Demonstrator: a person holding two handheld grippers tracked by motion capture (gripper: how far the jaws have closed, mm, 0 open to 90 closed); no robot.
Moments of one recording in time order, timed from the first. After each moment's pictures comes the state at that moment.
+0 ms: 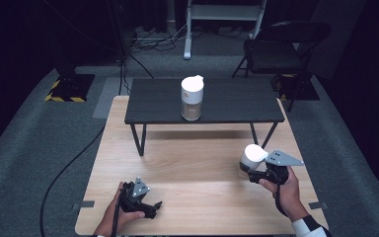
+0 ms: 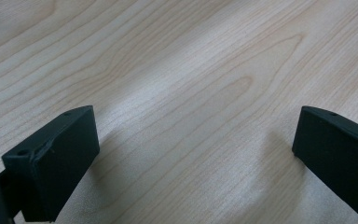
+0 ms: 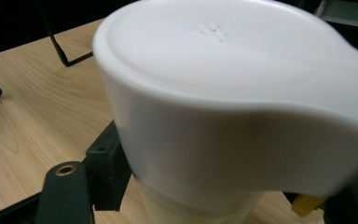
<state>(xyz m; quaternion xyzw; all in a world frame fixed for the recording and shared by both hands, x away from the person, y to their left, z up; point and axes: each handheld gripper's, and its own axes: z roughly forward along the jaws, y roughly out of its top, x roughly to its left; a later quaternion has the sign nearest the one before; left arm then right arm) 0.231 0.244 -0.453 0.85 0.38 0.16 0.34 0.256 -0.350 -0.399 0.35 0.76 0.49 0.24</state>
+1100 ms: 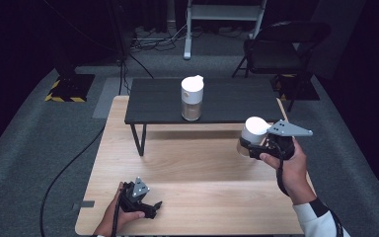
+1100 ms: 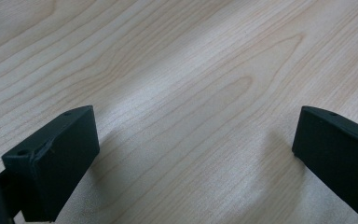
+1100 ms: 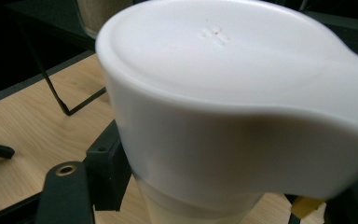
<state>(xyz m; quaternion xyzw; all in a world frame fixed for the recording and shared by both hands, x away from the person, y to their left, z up) 0.231 0.244 -0.452 0.85 0.38 0.16 0.34 0.263 -0.313 -0.289 0.38 0.76 0.47 0.25</state>
